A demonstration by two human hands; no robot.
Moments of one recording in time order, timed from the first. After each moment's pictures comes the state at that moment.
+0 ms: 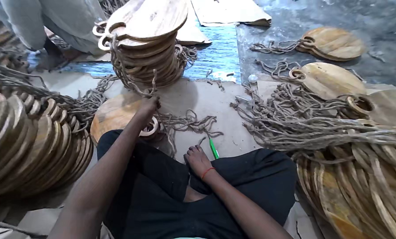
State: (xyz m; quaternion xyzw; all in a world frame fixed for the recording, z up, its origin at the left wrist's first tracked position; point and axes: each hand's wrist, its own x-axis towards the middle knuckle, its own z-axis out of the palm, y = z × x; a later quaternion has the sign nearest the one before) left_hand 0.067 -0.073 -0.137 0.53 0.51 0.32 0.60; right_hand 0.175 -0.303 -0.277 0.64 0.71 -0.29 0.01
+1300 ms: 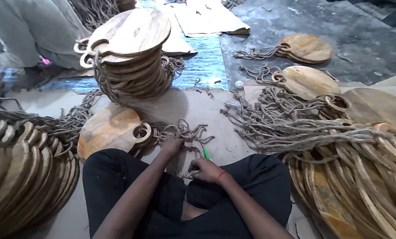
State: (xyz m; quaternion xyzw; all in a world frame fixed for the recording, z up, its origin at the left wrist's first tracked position) left_hand 0.114 -0.139 -0.262 0.91 0.29 -0.19 0.22; right_hand 0.235 -0.308 -0.241 0.62 0.57 -0.53 -0.11
